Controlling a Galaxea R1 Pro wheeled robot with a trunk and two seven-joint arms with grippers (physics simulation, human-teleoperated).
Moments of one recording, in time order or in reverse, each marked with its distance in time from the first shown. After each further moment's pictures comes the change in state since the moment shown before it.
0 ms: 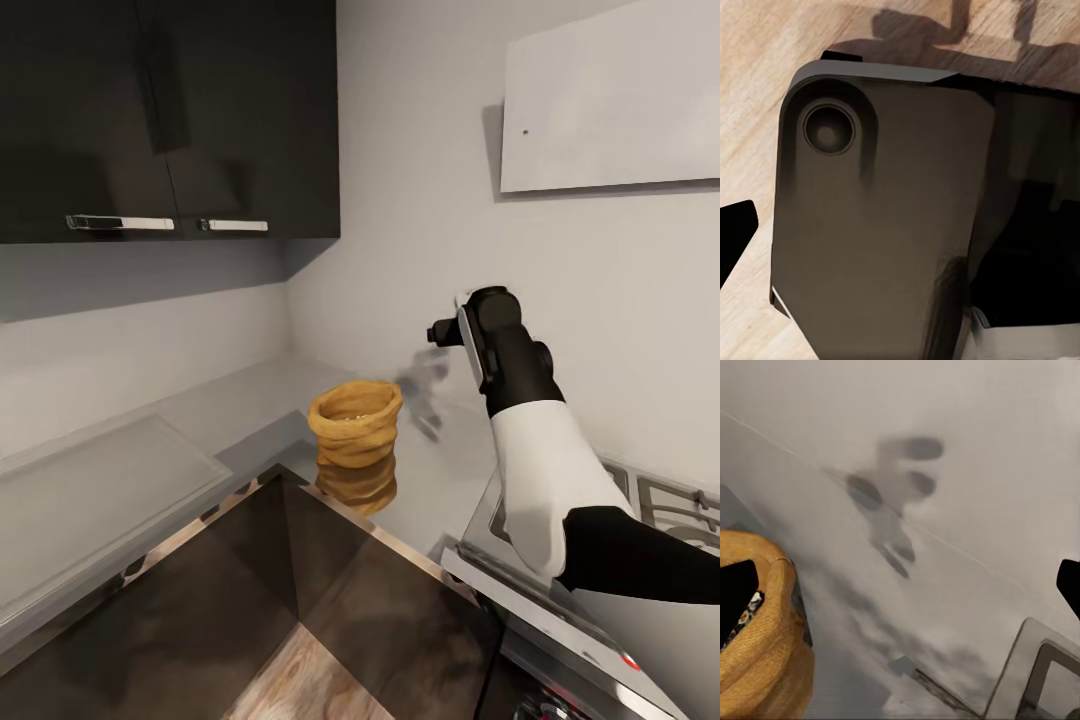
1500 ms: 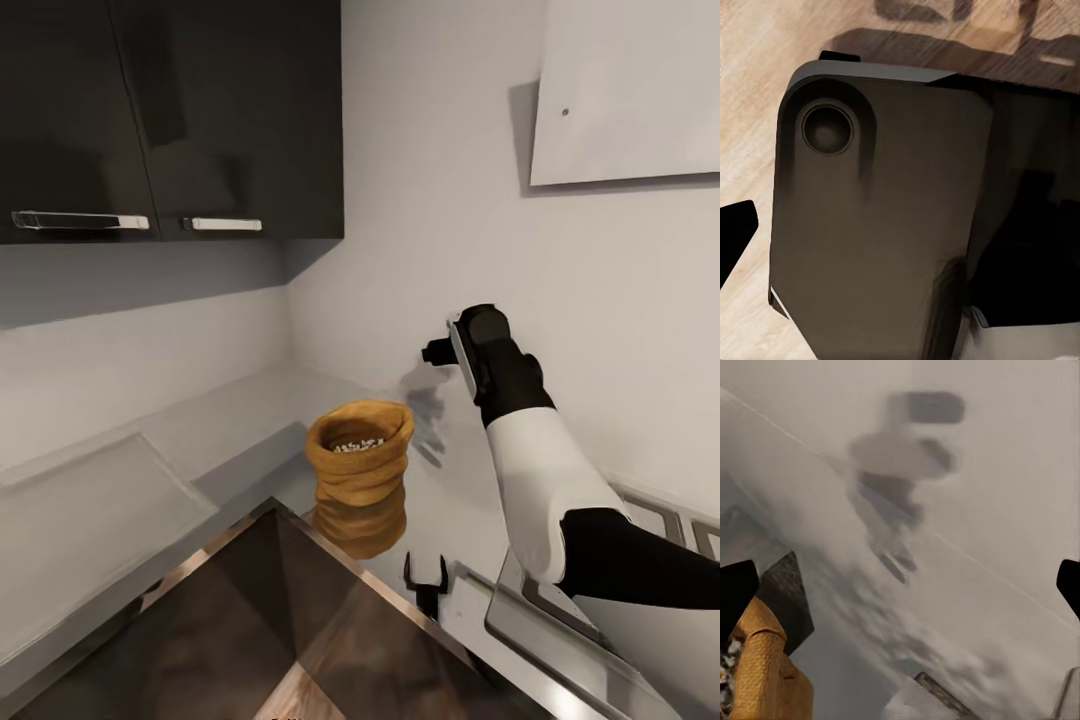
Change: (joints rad) left arm 0.000 0.002 0.001 0.000 0.000 0.000 -0.008; right arm 0.019 0.000 0.006 0.080 -0.003 0.000 0.002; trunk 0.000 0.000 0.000
